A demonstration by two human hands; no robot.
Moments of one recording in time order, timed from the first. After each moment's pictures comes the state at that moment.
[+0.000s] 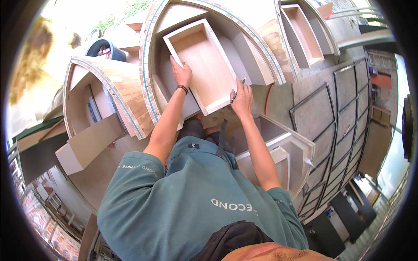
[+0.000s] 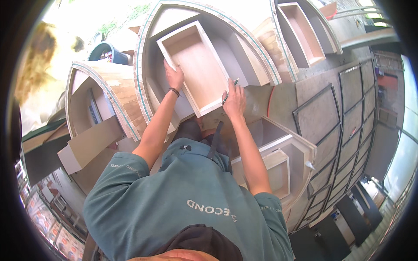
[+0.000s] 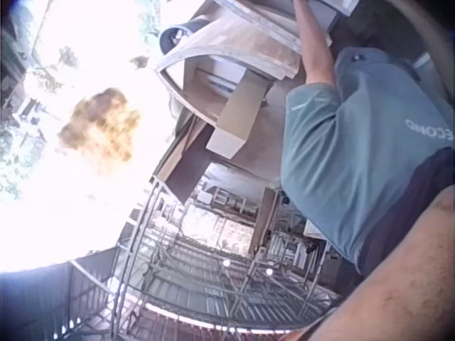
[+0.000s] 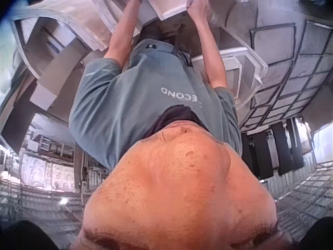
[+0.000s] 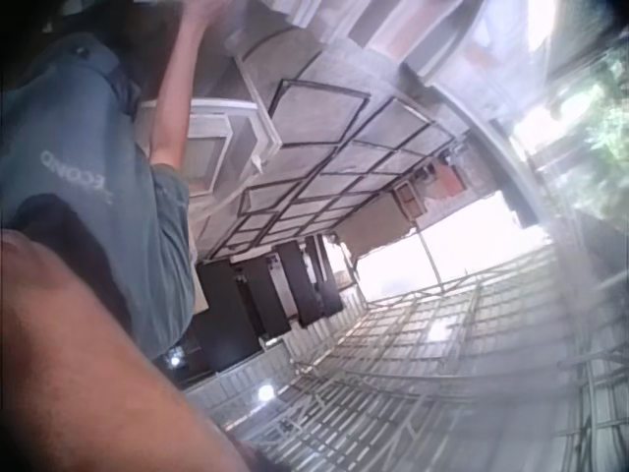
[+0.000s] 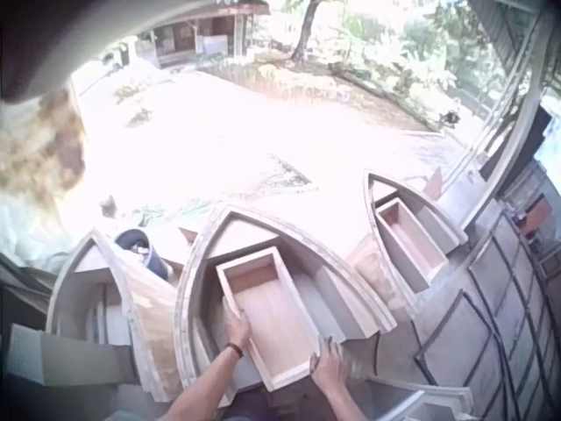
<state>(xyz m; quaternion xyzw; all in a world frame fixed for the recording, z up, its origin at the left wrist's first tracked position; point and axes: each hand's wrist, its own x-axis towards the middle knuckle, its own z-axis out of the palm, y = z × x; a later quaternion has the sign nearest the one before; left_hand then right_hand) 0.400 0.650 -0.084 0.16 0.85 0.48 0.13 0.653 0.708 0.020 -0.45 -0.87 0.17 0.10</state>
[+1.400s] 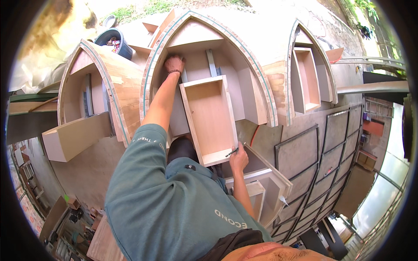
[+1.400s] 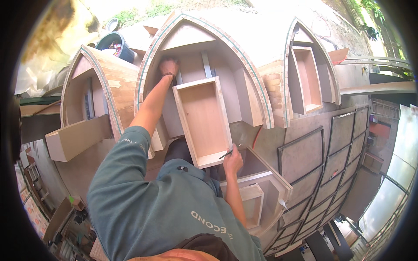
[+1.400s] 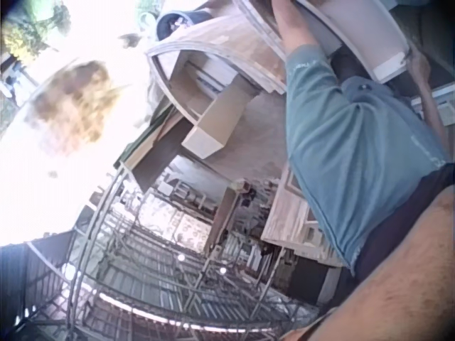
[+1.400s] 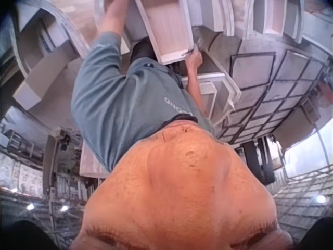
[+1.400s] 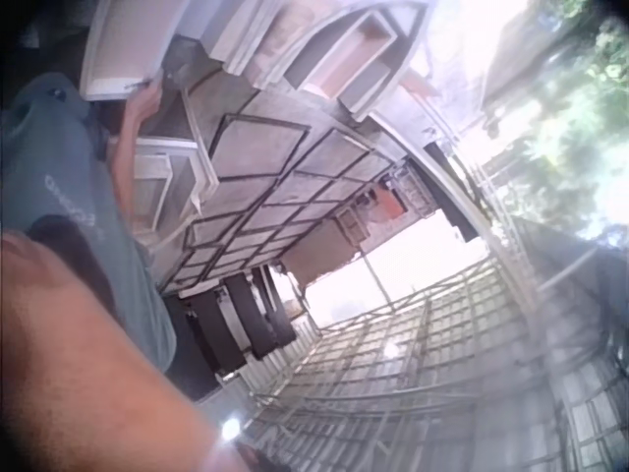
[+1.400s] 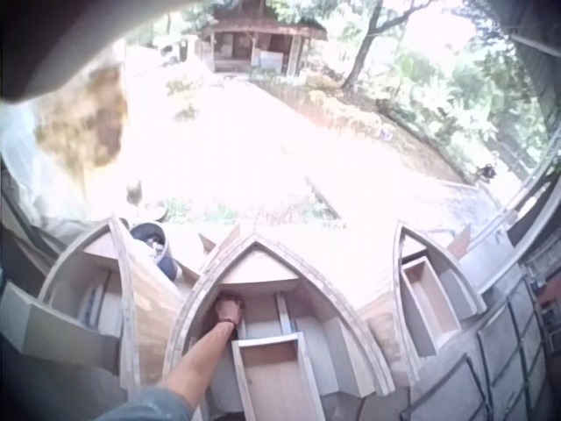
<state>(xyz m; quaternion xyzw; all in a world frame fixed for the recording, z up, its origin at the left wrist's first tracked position) 0.248 0.722 -0.150 0.24 0.96 0.08 0.10 0.760 0.670 0.010 -0.58 -0.79 0.20 -0.03</state>
